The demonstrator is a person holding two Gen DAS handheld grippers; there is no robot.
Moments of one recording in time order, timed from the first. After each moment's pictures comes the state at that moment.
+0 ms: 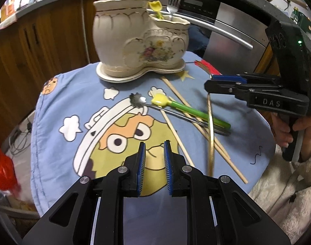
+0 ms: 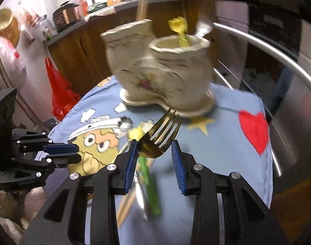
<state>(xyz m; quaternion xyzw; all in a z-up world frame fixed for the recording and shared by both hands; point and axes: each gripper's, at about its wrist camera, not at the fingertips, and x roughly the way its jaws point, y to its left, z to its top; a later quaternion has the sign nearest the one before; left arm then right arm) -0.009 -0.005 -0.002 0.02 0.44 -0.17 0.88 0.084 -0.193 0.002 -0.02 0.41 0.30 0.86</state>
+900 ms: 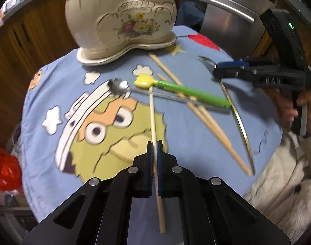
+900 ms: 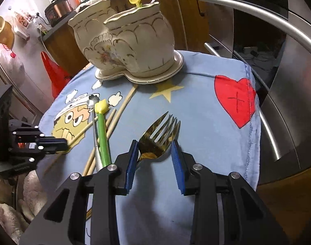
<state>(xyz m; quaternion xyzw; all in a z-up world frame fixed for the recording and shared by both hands) -0.006 -0.027 -0.017 0.08 0.51 -0.16 0.84 0.103 -0.235 -0.029 -0.02 0.47 0.31 0.82</state>
